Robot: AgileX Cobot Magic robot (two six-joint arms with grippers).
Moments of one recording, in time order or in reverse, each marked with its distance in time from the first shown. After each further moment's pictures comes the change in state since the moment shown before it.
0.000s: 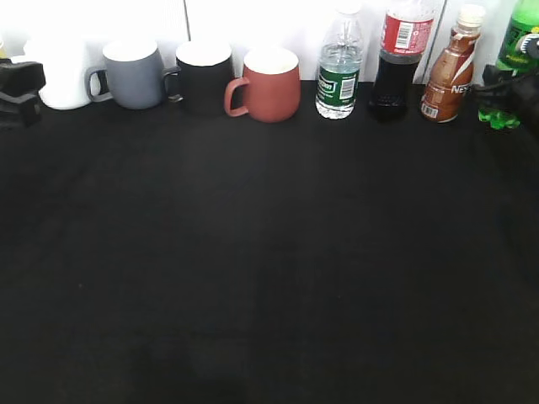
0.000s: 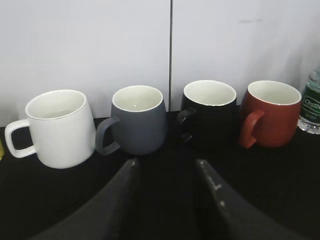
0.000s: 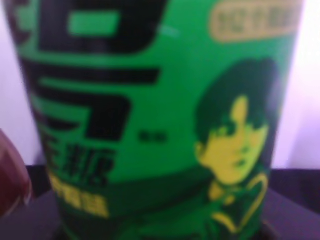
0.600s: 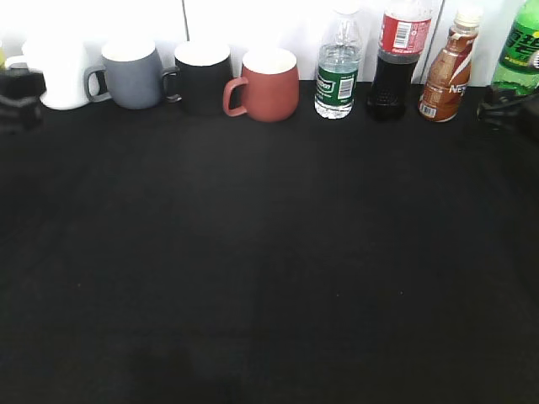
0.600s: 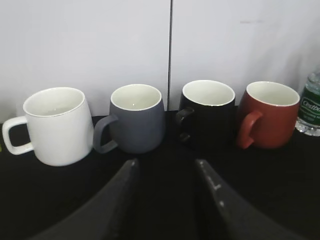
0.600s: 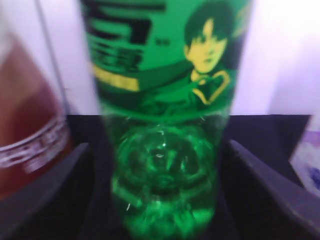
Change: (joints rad) left arm -0.001 -0.002 0.000 -0.011 0.048 -0.029; right arm -0.001 -0.138 0.238 0.006 -0.011 0.007
